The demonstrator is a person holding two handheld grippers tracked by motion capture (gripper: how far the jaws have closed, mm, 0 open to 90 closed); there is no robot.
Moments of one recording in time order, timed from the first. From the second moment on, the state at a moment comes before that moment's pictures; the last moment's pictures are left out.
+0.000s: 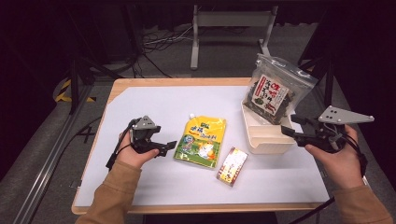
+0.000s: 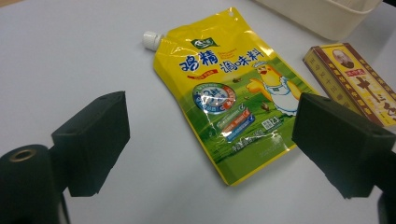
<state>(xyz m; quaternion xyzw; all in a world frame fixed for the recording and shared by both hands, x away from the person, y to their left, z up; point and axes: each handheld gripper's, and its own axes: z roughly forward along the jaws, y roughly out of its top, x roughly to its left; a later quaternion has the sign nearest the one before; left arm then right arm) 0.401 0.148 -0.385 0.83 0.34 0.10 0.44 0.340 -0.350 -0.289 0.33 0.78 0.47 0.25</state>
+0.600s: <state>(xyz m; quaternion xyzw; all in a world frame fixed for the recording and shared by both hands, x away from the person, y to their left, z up) 0.426 0.121 -0.393 0.82 0.36 0.07 0.43 0.334 -0.327 -0.306 0.31 0.79 0.48 0.22</state>
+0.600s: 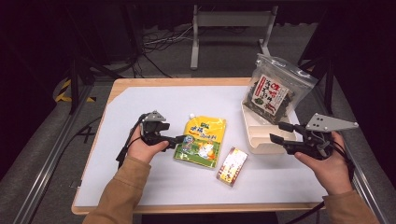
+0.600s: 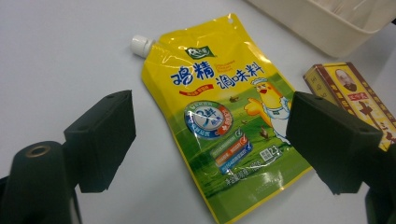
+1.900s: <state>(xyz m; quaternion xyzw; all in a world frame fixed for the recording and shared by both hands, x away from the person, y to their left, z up) 0.443 0.082 -0.443 0.84 0.39 0.01 0.37 0.336 -0.310 -0.333 0.32 0.79 0.49 0.19</state>
